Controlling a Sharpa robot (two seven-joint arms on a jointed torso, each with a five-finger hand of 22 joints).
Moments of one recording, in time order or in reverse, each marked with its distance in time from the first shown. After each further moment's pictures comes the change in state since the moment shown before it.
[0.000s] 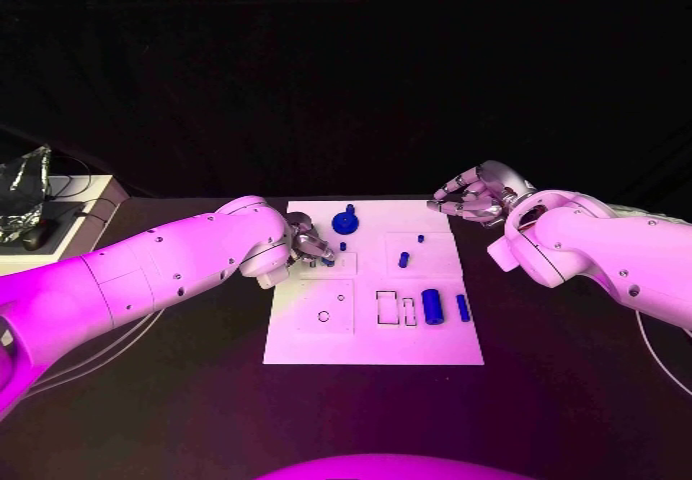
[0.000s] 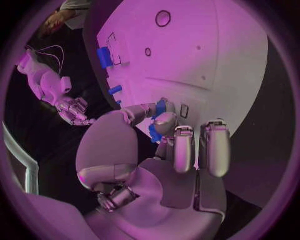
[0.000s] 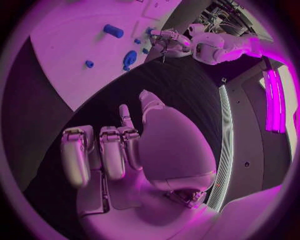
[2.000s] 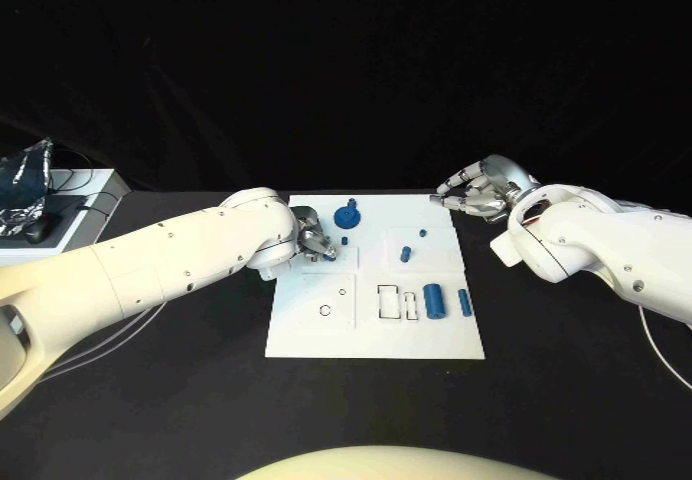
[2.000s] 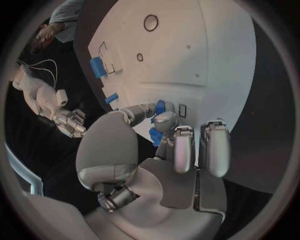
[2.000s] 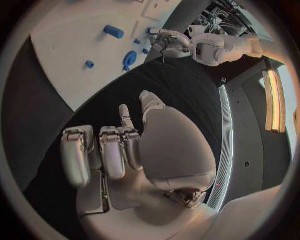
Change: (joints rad) left arm 0.002 0.020 0.004 -0.002 -0.117 0.061 -0.030; left_hand 0.004 -0.004 0.000 0.000 0.000 -0.004 -0.004 0.040 0.043 -0.004 -0.002 -0.021 -0.031 0.003 -0.003 -0.001 0.000 0.000 0.001 -0.001 0.000 0.000; right arm -0.001 -0.001 0.000 -0.001 0.000 0.004 0.000; right_hand -0.009 0.001 0.003 -0.003 0.000 -0.004 -0.004 0.000 0.003 0.000 0.000 0.000 0.000 0.000 0.000 0.000 0.000 0.000 0.000 0.000 0.000 0.000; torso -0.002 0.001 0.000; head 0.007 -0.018
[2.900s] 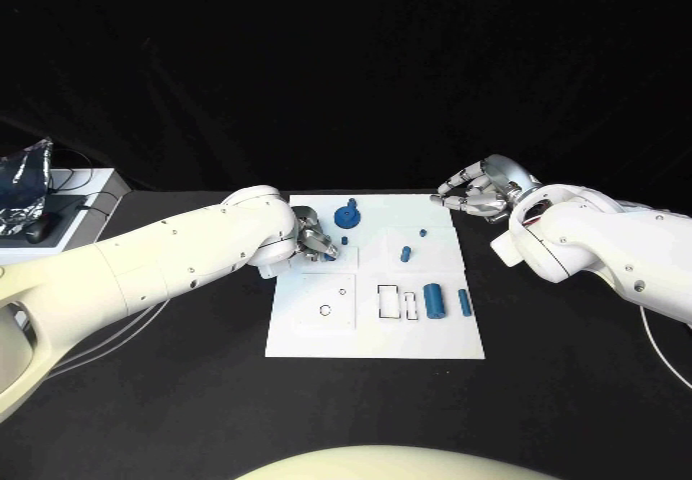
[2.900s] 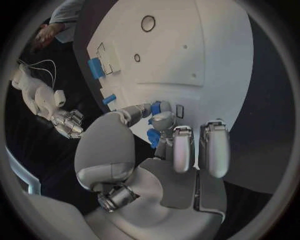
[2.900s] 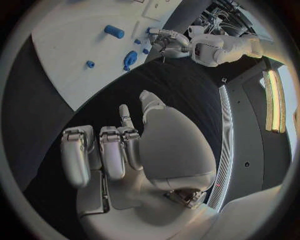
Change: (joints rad) left arm 0.002 0.015 0.001 -0.031 0.004 0.031 -0.006; left_hand -0.067 -0.032 -0.039 0.045 0.000 0.057 -0.057 -0.003 0.045 0.002 -0.014 -0.008 -0.031 -0.004 -0.004 0.000 0.000 0.000 0.006 -0.006 0.000 0.000; right arm 0.000 -0.002 0.000 0.000 0.000 0.000 0.000; right_hand 0.000 0.000 0.000 0.000 0.000 0.000 0.000 0.000 0.000 0.000 0.000 0.000 0.000 0.000 0.000 0.000 0.000 0.000 0.000 0.000 0.000 0.000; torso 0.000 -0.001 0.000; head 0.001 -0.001
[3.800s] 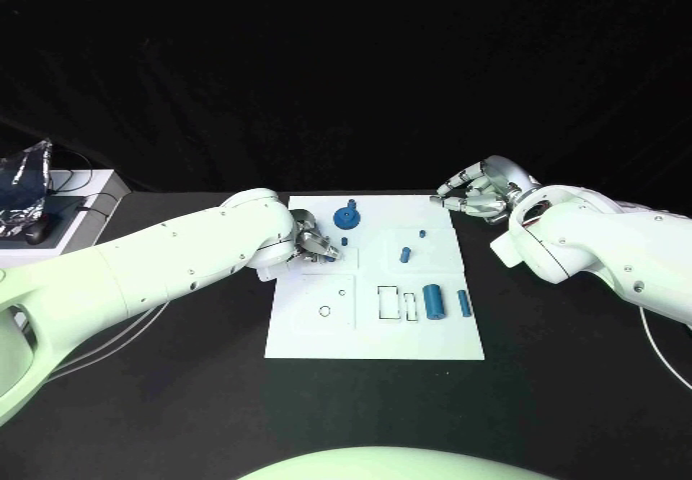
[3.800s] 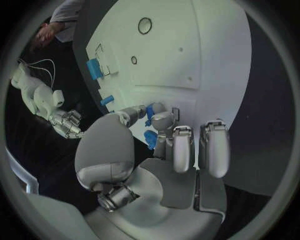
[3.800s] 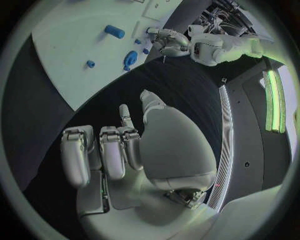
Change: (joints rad) left arm -0.005 0.002 -0.002 -0.013 0.009 0.006 -0.005; left_hand -0.027 -0.017 -0.179 0.098 -0.012 0.059 -0.047 -0.014 0.260 -0.007 0.001 0.007 -0.014 0.000 0.000 0.000 0.000 0.000 0.000 0.000 0.000 0.000; right arm 0.000 -0.002 0.000 0.000 0.000 0.000 0.001; right_hand -0.005 -0.005 0.000 0.000 0.004 0.000 0.000 0.008 0.004 0.000 0.000 0.000 0.000 0.000 0.000 0.000 0.000 0.000 0.000 0.000 -0.005 0.000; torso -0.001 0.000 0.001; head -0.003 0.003
